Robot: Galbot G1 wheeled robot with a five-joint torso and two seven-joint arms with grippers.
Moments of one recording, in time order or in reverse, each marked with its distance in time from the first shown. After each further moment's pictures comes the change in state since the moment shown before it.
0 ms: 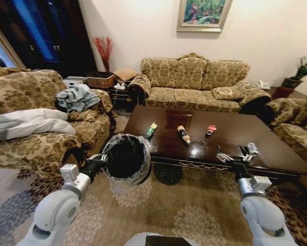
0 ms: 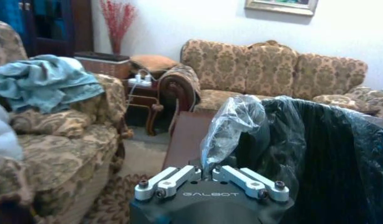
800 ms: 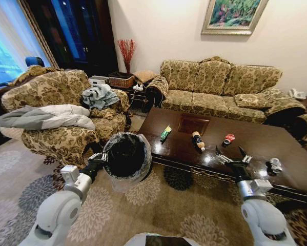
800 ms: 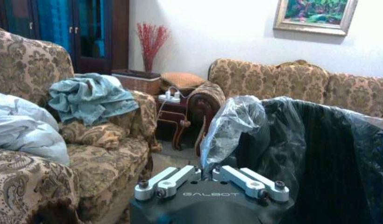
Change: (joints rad) left arm 0.007 0.004 0.013 0.028 0.014 -0.098 0.007; right arm -0.005 0.015 -0.006 0.011 -0.014 -0.004 -0.035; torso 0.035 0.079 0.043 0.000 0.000
